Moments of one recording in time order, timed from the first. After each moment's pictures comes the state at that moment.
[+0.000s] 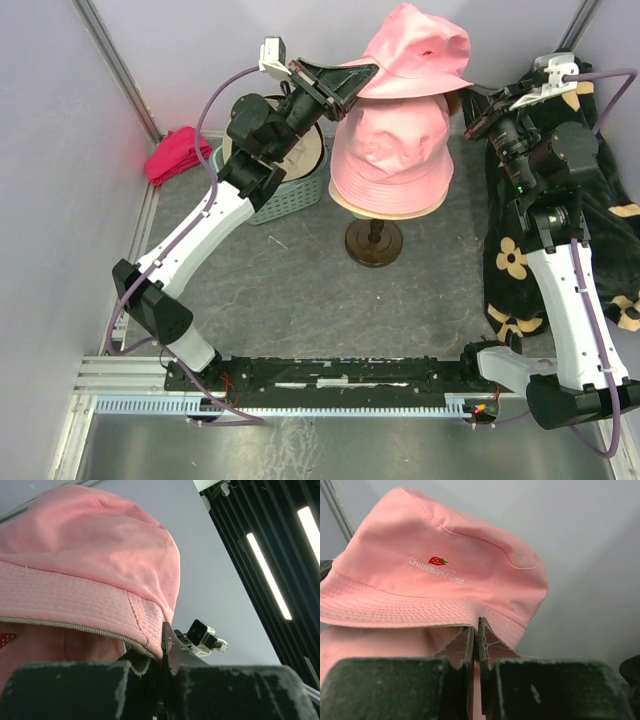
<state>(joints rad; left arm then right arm) -0.64 1.63 1.75 0.37 0.18 -1.37 0.15 1.12 1.46 0.00 -0.18 0.18</state>
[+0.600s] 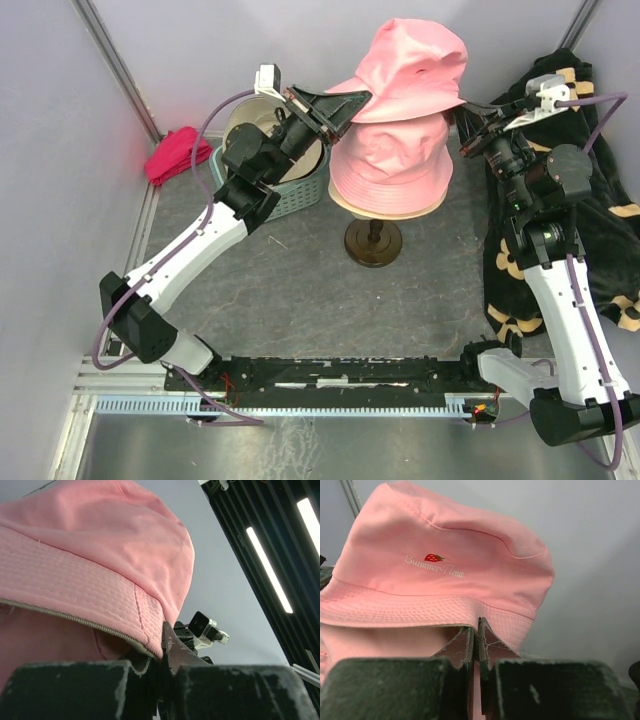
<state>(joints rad) -0.66 1.50 1.52 0.49 0.17 -1.35 0.16 1.04 1.32 0.08 -0.22 0.17</state>
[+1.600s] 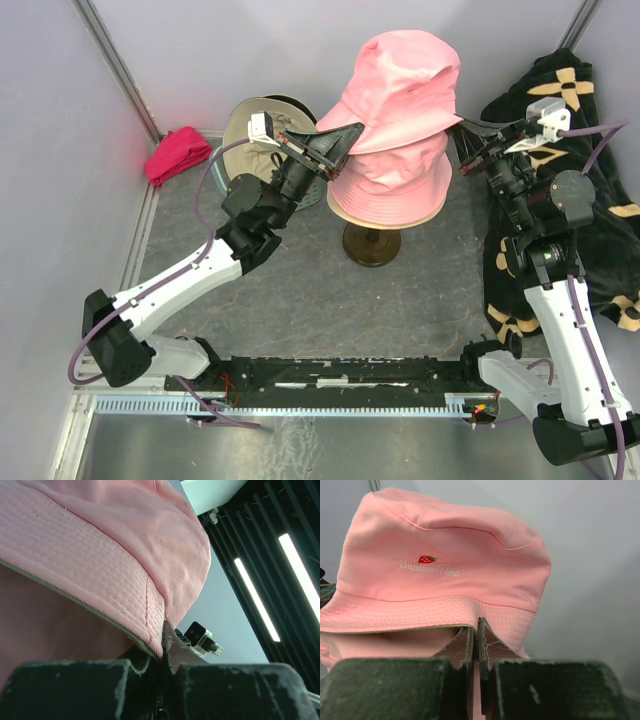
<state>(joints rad) -0.82 1.32 1.20 0.66 -0.13 -1.34 0.18 0.93 1.21 0.14 -0.27 0.17</state>
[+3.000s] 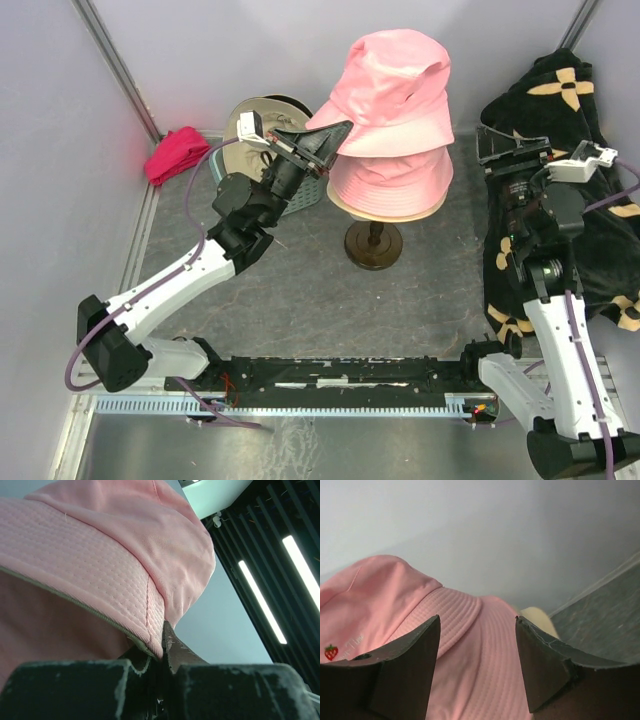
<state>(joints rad) -0.79 1.29 1.17 0.65 -0.09 -1.33 0.11 0.82 1.05 -0.01 0.14 0.89</state>
